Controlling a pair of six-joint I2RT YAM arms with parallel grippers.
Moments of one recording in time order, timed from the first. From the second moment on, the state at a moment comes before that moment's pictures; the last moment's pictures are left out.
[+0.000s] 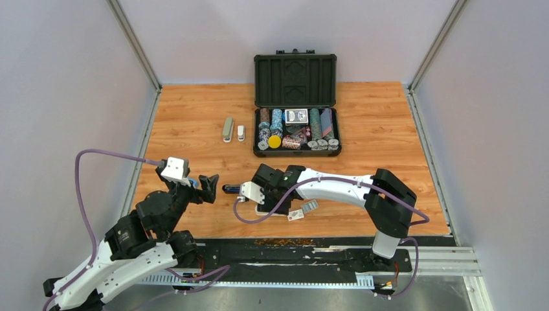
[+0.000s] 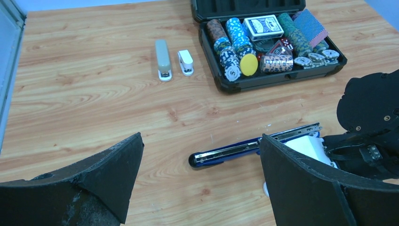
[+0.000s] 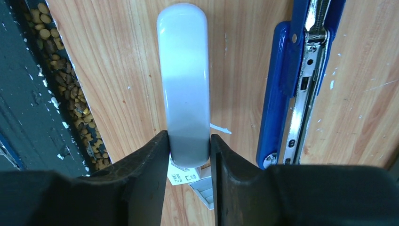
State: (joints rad) left arm -0.98 0.27 0.69 -0.63 -0.68 -0.22; right arm 1.12 1.77 1.25 -0.72 -0.06 -0.41
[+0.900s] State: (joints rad) left arm -0.93 0.28 0.69 -0.62 -0.65 -0.22; right arm 1.12 1.79 1.22 -0.69 -0.06 -0.41
